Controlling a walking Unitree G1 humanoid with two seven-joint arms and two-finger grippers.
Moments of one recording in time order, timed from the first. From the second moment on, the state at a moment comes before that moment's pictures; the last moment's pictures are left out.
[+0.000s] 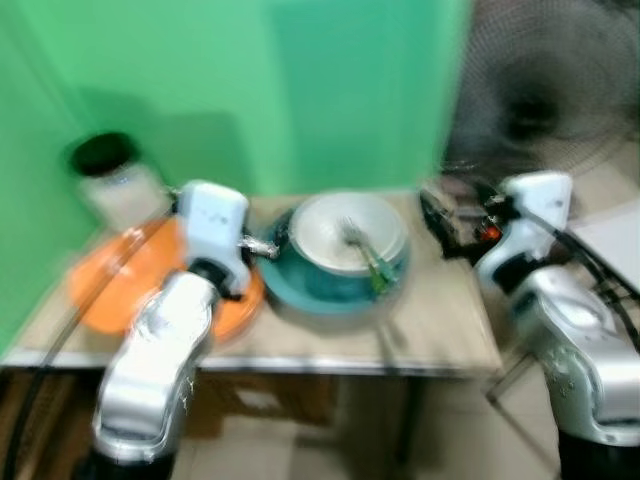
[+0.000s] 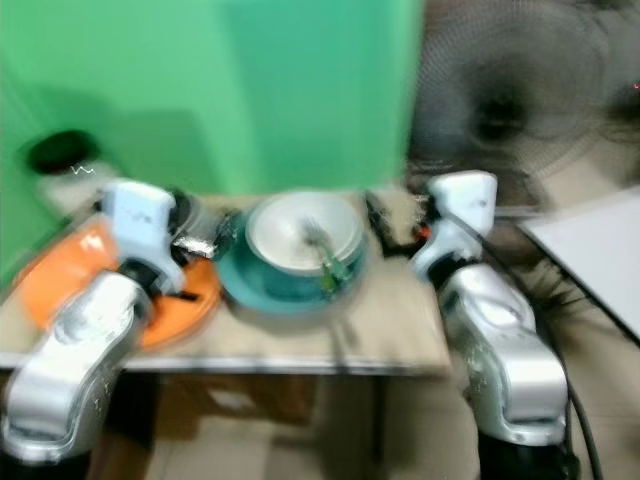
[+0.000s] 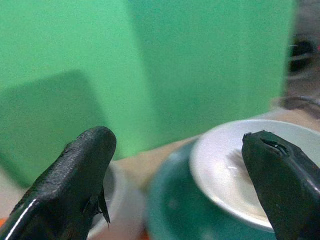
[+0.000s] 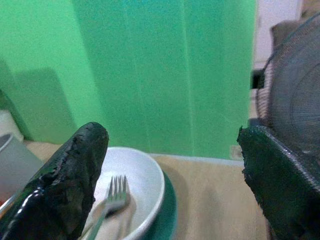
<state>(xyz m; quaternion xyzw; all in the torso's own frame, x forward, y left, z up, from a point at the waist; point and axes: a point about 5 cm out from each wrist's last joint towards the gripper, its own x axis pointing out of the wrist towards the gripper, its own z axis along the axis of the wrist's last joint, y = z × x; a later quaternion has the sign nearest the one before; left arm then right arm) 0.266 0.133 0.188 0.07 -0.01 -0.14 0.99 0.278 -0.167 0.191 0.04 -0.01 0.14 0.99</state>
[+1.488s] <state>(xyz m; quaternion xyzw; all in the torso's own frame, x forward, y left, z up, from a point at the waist) 0.260 0.145 0.177 0.10 0.01 -0.14 0.98 0.300 -0.144 0.232 0.04 0.04 0.24 0.97</state>
